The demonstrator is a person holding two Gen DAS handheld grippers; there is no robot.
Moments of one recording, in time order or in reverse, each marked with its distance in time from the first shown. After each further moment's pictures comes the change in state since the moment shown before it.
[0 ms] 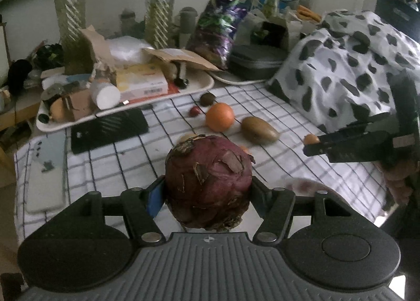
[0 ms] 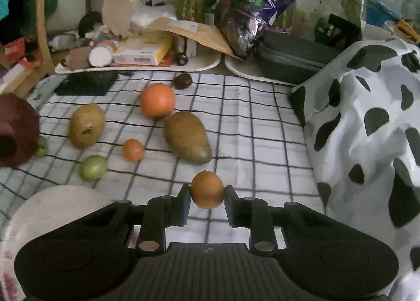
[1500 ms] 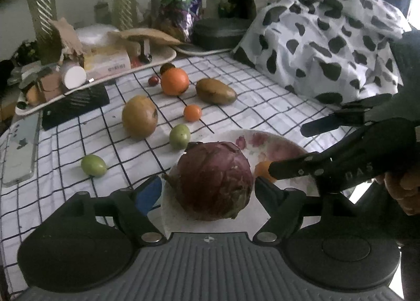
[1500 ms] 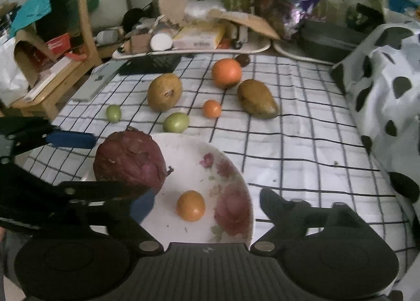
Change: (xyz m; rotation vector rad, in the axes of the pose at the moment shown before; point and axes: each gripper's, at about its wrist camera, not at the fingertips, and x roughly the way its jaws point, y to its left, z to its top) left arm -0.004 -0.058 -0.043 0.073 0.046 -0.025; right arm -0.049 0.040 -0.047 0.019 0.015 0.149
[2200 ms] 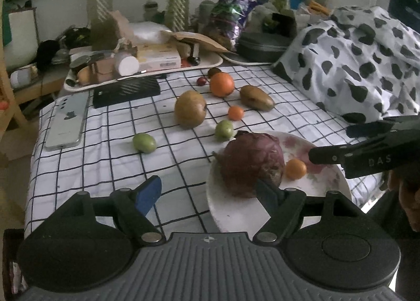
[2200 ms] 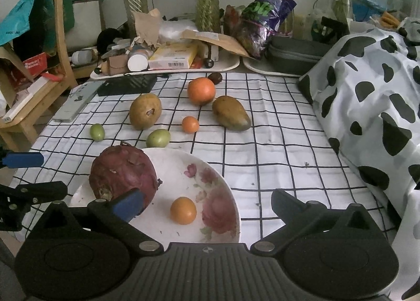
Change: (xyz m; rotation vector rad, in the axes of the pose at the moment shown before) left arm -0.037 0.024 -0.023 -0.148 -0.040 0.129; right arm -0.017 0.014 -0.005 0.042 -0.078 -0.126
